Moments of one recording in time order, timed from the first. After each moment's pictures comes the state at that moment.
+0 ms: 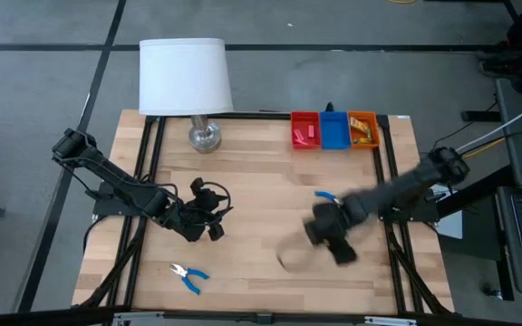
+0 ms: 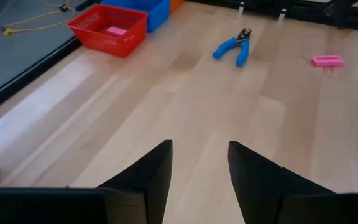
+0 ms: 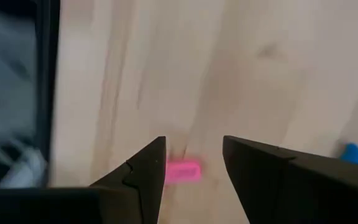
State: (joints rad) left arm -0.51 1.28 0.82 -0.35 -0.82 -0.66; right arm 0.42 1.58 1.23 -1.04 -0.21 0.16
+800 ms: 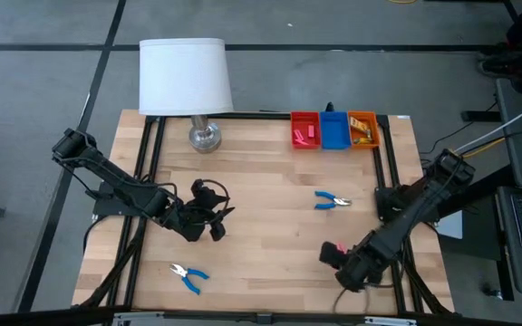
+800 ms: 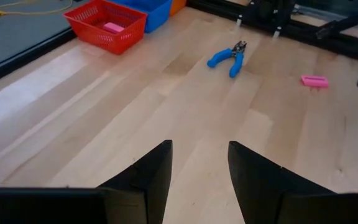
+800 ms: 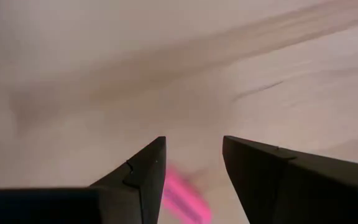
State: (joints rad) left arm -0.51 1.28 0.82 -0.31 -0.82 -0.75; right arm 0.83 1.59 0.97 -0.71 0.01 -0.41
